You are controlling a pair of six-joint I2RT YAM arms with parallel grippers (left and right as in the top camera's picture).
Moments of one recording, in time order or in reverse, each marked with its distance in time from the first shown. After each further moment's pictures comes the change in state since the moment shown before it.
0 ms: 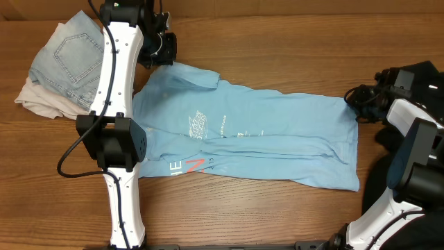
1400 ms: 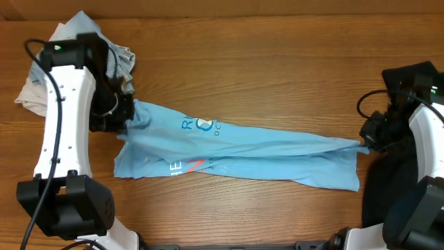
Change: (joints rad) left arm 0.175 -0.594 -0.780 -0.193 -0.146 0.030; right arm 0.000 -0.363 0.076 -0.918 0.278 0.048
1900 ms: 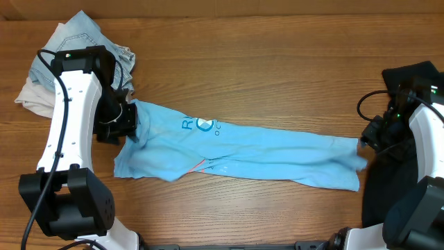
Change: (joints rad) left arm 0.000 0.000 -0.104 0.065 -0.018 0.002; right arm 0.000 0.000 0.000 -0.038 0.045 0.013
